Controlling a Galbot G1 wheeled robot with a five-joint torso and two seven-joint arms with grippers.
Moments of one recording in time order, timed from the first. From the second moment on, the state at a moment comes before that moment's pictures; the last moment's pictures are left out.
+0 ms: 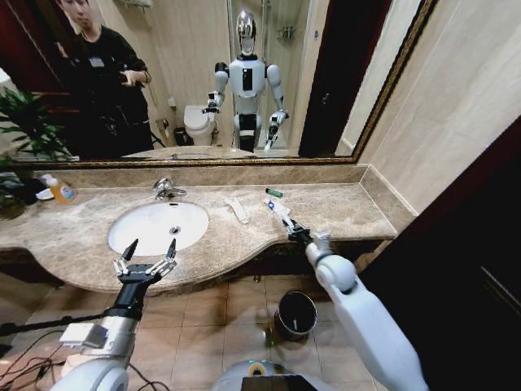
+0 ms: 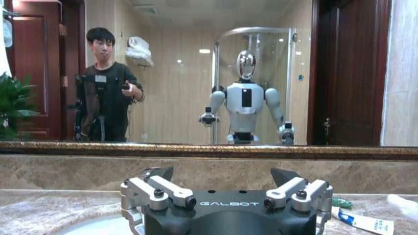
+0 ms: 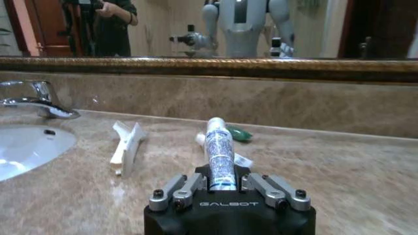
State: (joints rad) left arm 1.84 -1.36 -0.82 -2.47 -0.37 0.04 0.05; right arm -1.14 1.16 0.35 1.98 0.38 -0.41 0.03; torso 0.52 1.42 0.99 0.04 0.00
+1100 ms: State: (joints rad) left arm 1.84 -1.36 -0.82 -2.47 -0.37 0.04 0.05; right arm -1.49 1.27 0.51 1.67 0.30 -0.13 -0.16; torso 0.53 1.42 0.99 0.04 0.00
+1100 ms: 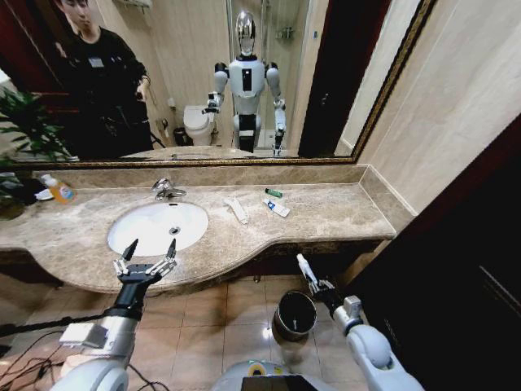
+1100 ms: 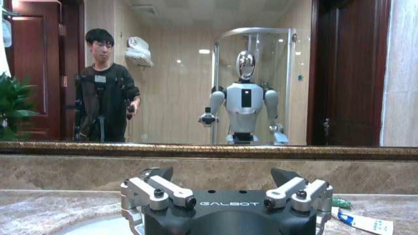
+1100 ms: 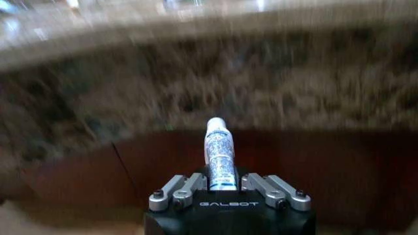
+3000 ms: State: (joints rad) left arm 1.84 -1.36 -0.82 -2.47 -0.37 0.04 0.05; right arm -1.32 1.42 0.49 1.20 0.15 0.02 -0.06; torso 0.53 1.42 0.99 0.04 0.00
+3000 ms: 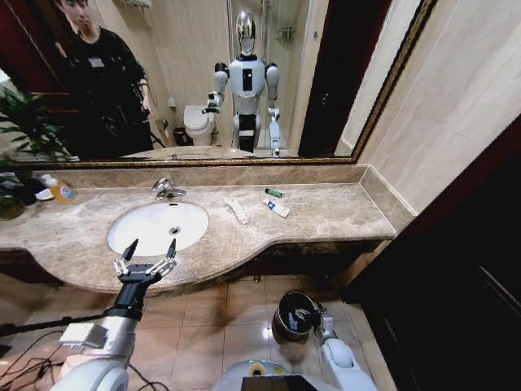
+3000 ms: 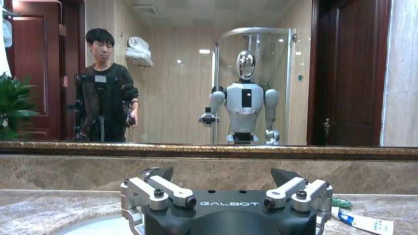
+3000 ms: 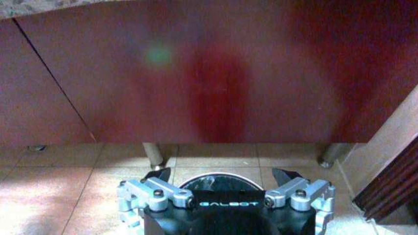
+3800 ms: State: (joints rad) left arm 1.84 -1.36 -0.82 -2.47 -0.37 0.04 0.05; right arm -1.65 1.31 0.51 2.02 0.31 -0.06 0.03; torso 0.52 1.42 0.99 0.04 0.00
